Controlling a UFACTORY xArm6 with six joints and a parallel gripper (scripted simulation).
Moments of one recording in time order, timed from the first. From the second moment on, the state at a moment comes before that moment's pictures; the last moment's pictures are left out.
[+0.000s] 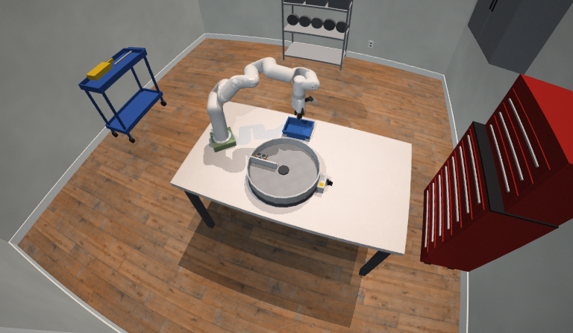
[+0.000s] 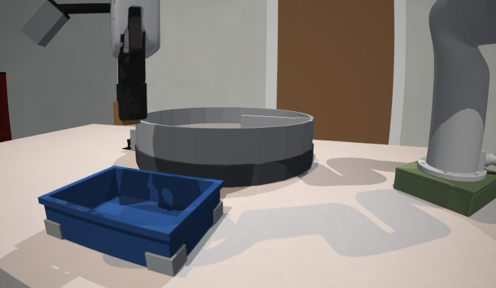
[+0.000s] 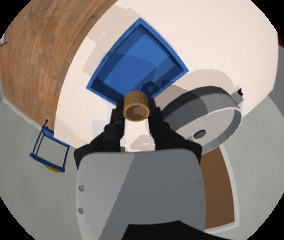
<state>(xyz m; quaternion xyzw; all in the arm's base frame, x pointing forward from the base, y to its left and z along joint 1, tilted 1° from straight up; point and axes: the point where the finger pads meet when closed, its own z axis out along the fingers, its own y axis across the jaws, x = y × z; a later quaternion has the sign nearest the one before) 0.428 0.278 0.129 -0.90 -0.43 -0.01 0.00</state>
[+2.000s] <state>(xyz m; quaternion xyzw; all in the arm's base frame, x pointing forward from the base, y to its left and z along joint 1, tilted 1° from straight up) 0.429 0.280 0.029 -0.90 -0.43 -0.01 0.00</state>
